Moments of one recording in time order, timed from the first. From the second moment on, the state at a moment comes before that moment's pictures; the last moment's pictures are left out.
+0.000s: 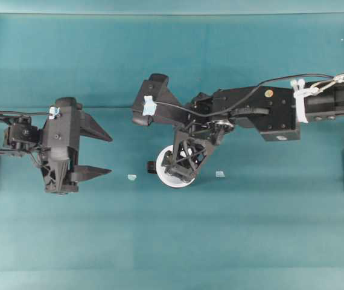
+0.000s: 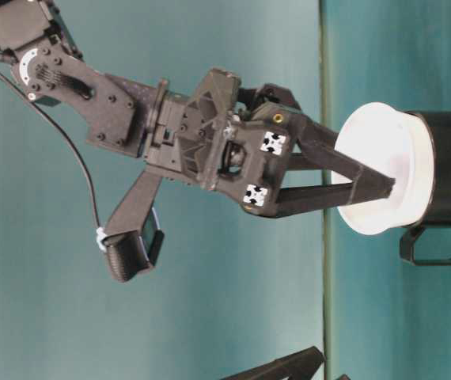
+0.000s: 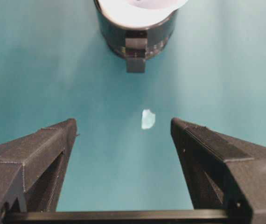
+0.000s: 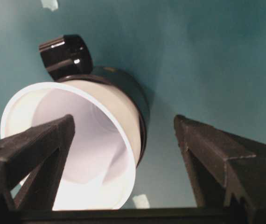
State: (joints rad) left arm 0.02 -0.35 0.97 0.02 0.03 0.04; right arm -0.08 0.19 0.24 0.06 0.78 0.25
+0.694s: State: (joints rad) left arm 0.02 -0.35 0.97 0.02 0.03 0.04; right arm -0.08 0.04 0.37 0.03 0.63 0.25
